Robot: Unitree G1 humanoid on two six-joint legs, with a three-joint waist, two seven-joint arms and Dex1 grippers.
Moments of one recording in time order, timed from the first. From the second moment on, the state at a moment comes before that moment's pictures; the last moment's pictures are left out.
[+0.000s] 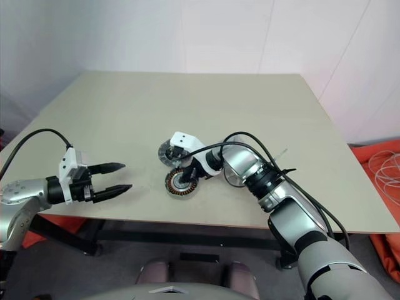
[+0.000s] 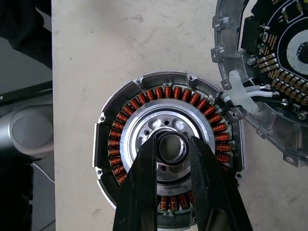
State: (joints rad) left arm -0.02 0.78 0.19 -0.10 -0.50 0.31 -1.15; right arm -0.87 -0.32 0.59 0.26 0.11 0.89 1.11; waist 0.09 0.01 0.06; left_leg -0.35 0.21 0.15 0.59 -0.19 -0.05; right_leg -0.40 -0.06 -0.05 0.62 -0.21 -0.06
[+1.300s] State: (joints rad) left arm -0.07 0.76 0.15 -0.07 -0.49 0.28 -1.15; right arm -0.84 -0.32 0.47 0.18 0.24 1.05 1.07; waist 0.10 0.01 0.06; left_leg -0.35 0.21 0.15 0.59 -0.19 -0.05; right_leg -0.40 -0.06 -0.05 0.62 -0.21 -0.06
